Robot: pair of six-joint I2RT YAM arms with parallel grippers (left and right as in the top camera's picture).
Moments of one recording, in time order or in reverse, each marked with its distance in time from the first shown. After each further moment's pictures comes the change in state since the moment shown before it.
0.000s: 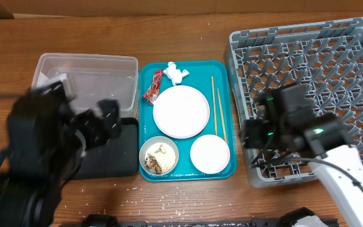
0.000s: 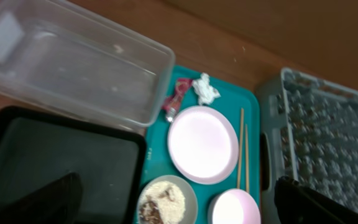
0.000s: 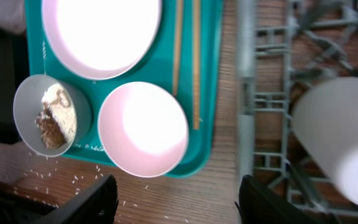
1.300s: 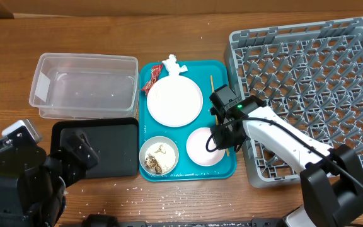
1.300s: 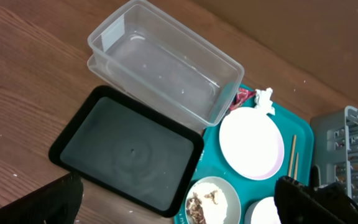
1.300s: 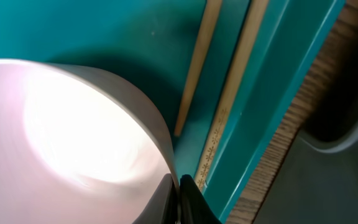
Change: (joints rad) left arm 0.000 -0.153 0.003 -0.182 -0.256 -0.122; right arm 0.157 0.499 -0.041 0.248 0.103 -0.110
